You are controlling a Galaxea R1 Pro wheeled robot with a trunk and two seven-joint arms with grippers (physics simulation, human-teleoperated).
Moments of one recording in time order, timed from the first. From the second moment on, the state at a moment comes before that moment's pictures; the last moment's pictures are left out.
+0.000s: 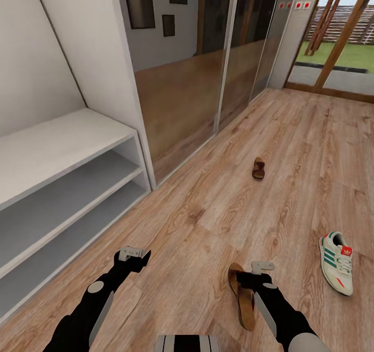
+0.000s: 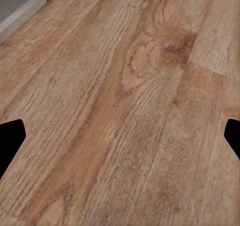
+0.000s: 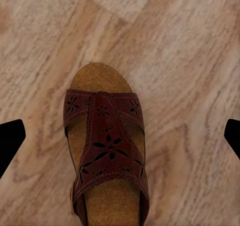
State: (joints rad) left arm -0.39 0.02 -0.02 -0.96 -0.01 0.02 -0.23; right arm -0.51 -0.01 0.01 -0.63 -0.06 0.21 -0.11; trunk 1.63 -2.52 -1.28
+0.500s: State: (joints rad) left arm -0.39 0.02 -0.02 -0.97 -0.01 0.03 -0.23; right arm -0.51 0.01 0.01 -0.58 -0.06 0.21 -0.11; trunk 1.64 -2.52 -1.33
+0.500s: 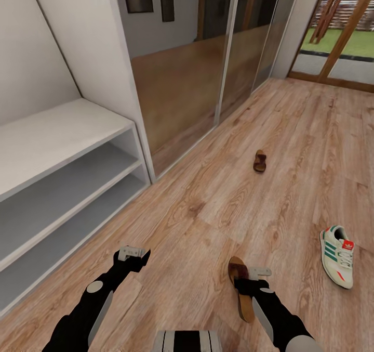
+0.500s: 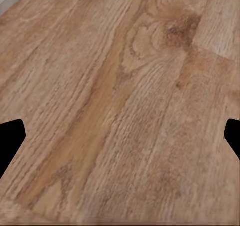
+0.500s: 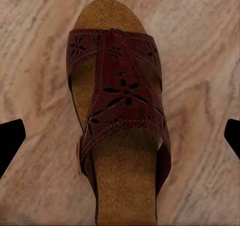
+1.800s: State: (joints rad) left arm -0.39 0.02 -0.02 -0.97 -0.01 0.02 -0.23; right arm -0.51 0.01 0.02 -0.59 -0.06 0.18 -0.11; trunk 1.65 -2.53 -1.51
